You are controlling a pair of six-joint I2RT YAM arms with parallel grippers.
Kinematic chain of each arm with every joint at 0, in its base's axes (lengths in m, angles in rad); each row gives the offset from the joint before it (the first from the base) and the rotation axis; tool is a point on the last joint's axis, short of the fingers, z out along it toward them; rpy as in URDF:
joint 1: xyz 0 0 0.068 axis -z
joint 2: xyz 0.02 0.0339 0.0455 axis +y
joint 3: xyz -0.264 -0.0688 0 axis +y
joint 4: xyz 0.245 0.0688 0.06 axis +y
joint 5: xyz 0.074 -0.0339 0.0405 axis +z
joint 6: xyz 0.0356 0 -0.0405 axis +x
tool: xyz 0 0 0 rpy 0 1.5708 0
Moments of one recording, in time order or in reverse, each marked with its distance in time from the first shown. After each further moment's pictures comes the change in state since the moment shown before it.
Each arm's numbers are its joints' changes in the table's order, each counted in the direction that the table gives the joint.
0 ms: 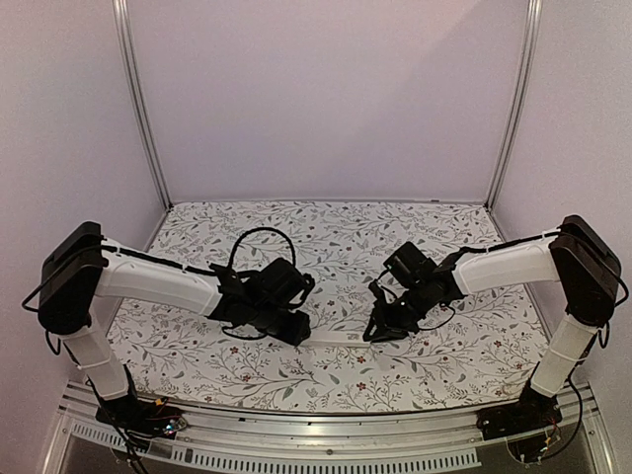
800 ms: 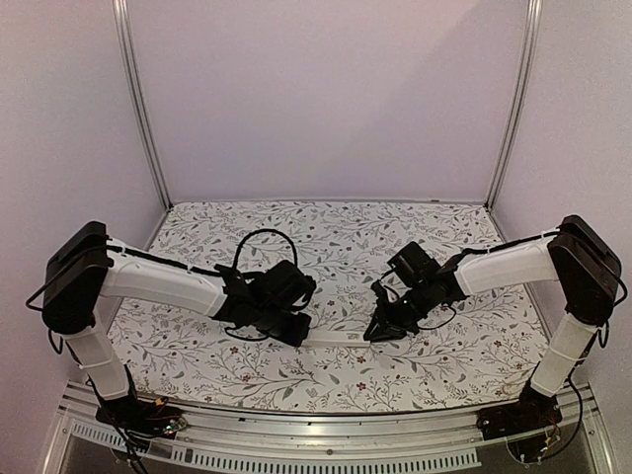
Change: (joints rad) left arm 0.016 0.027 -0.018 0.017 -0.008 -0.023; right arm 0.020 0.005 0.023 -0.056 0.062 0.055
